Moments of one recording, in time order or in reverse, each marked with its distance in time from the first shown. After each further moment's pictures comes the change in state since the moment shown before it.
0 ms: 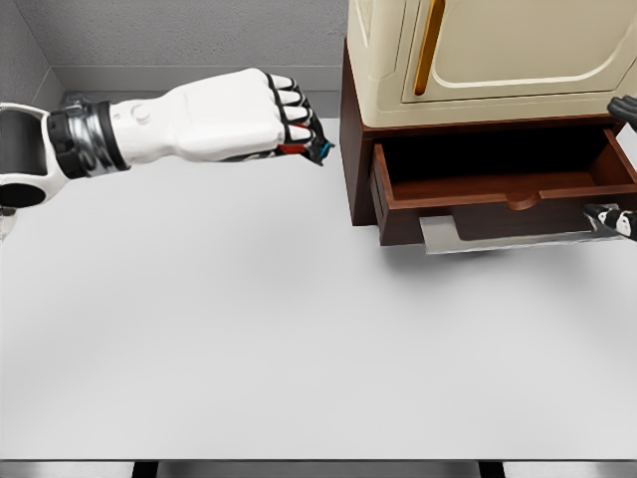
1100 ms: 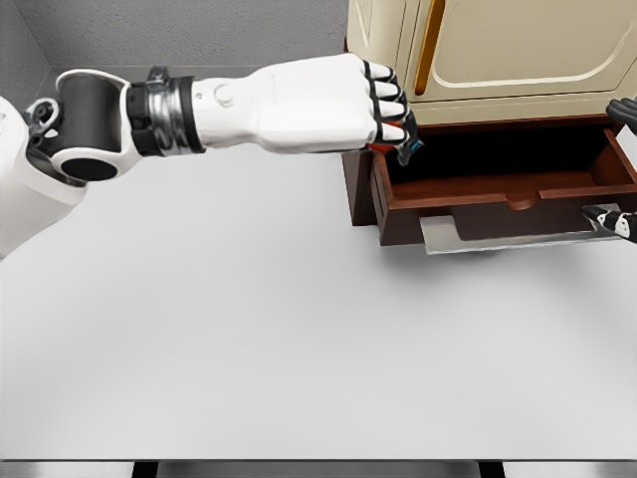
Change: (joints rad) left arm -0.155 -0.164 -0.105 0.018 -0.005 0.000 -0.002; right arm 0.003 0.000 0.001 0.000 0.000 0.000 0.000
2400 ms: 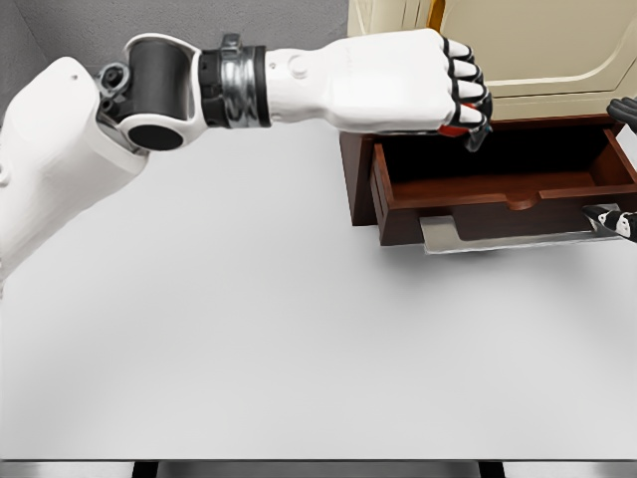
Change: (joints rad) left arm -0.114 -0.161 -0.056 0.114 -0.008 0.000 -0.012; right arm 0.000 -0.003 -0.001 0.000 0.000 0.000 0.000
